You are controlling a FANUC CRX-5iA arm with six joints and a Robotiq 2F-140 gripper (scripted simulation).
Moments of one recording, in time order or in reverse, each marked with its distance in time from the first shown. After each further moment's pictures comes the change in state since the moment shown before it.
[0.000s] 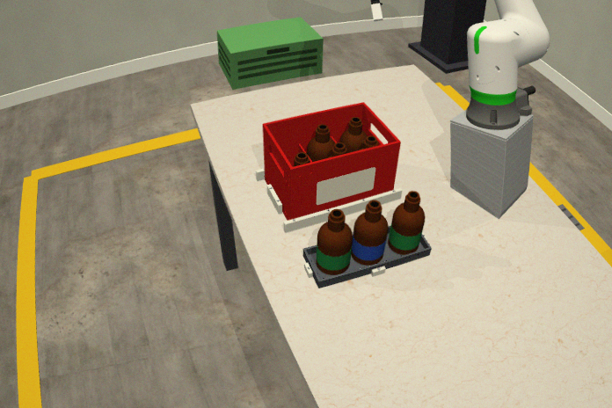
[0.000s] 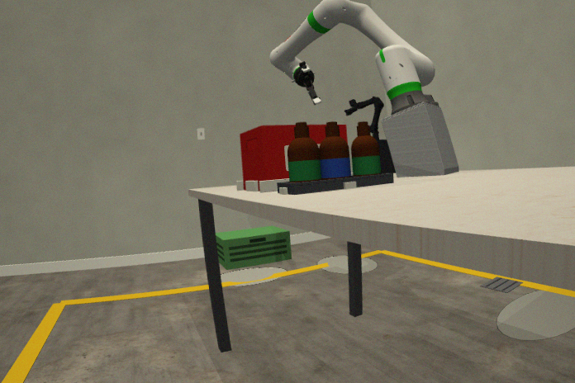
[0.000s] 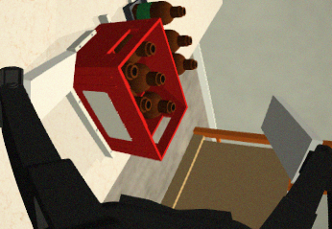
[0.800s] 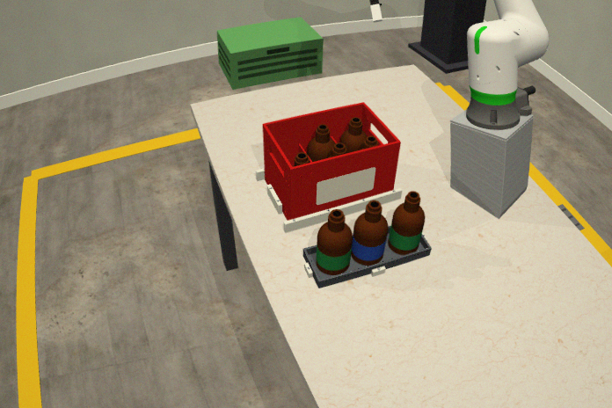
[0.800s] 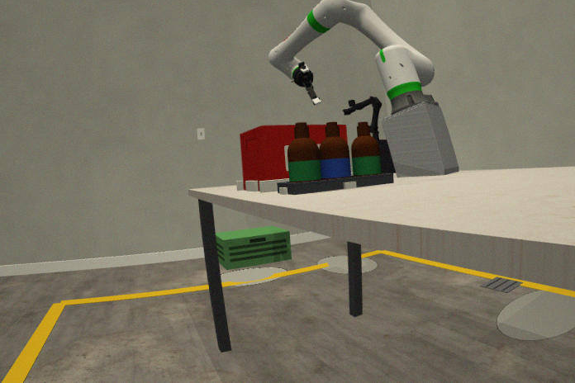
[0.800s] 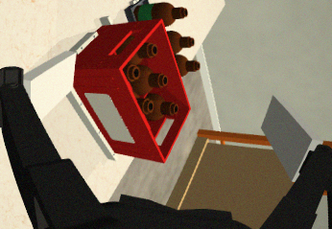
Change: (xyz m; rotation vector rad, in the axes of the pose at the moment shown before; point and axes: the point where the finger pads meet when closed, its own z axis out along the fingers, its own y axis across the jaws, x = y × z) arm -0.003 0.001 0.005 0.012 0.008 0.015
